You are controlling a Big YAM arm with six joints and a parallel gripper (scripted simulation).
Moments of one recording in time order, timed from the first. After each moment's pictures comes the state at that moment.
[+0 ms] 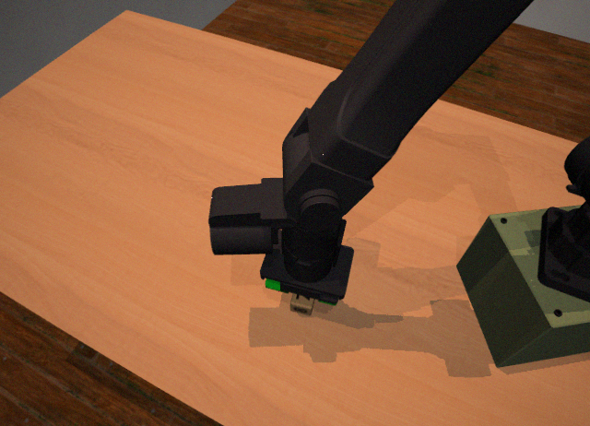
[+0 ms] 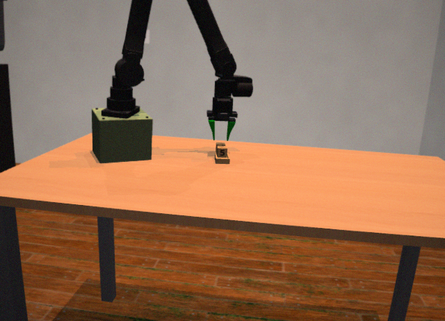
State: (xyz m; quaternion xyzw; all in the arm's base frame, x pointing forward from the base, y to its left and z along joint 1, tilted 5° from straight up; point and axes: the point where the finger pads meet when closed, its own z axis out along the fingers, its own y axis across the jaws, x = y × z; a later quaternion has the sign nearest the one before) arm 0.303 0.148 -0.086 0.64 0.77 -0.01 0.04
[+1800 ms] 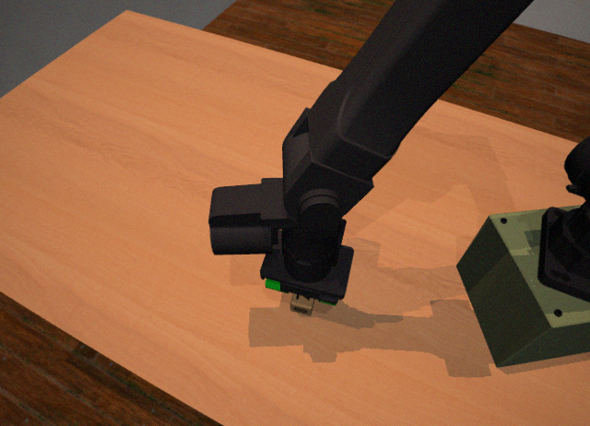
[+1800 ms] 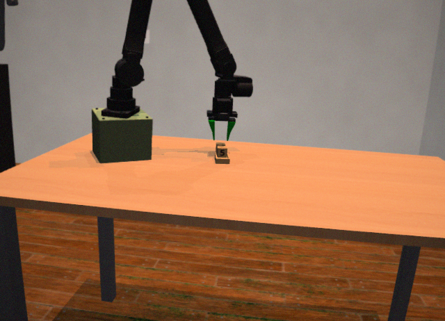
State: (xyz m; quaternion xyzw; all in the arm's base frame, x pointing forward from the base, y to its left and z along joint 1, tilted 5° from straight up) arm 0.303 0.148 -0.086 0.64 0.77 -0.01 0.04
